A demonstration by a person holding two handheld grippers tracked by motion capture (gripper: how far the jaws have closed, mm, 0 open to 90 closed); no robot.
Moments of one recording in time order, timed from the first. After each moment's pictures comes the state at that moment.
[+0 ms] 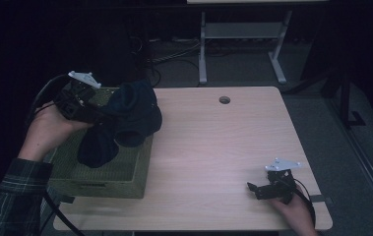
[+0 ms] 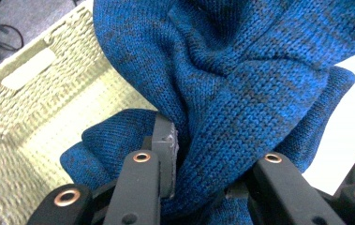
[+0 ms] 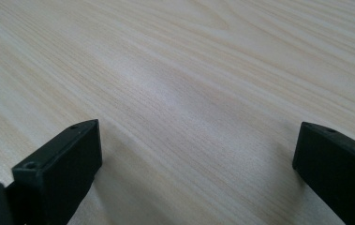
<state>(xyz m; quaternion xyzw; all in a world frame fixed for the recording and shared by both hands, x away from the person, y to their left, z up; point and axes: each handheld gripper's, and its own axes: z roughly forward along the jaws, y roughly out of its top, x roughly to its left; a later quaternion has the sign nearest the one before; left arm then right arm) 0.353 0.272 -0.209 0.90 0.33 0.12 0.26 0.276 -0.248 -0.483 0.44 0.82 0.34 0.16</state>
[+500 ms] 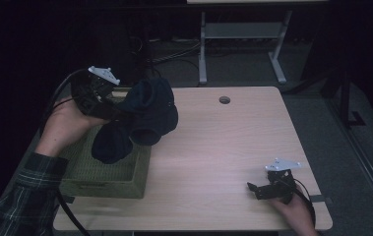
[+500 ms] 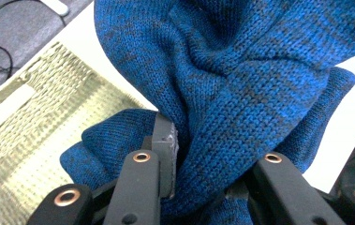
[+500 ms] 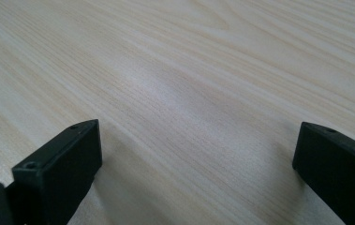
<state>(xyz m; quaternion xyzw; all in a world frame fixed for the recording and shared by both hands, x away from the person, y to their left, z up) 0.357 0.230 -0.200 0.91 0.29 0.11 0.27 0.276 -0.248 -0.483 0.43 0.82 0.34 0.16</state>
